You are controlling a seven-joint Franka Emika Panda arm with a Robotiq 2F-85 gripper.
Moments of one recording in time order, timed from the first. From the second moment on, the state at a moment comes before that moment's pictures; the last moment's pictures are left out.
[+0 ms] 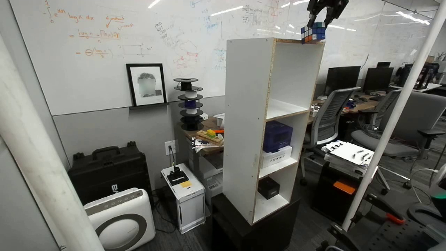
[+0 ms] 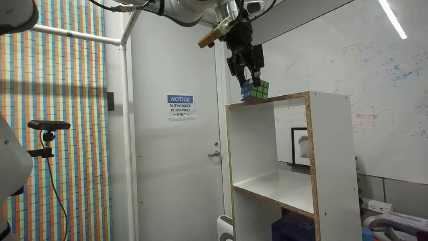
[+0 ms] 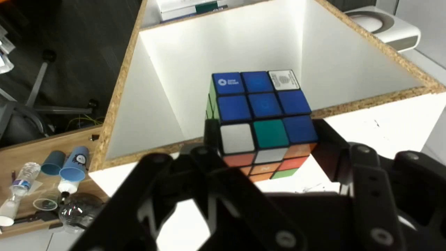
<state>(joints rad) -0.11 -0.21 -0.10 -1.78 0.06 1.88 -0.02</state>
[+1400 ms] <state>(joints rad) -0.11 0.08 -0.11 -1.35 0.25 1.79 -0.05</state>
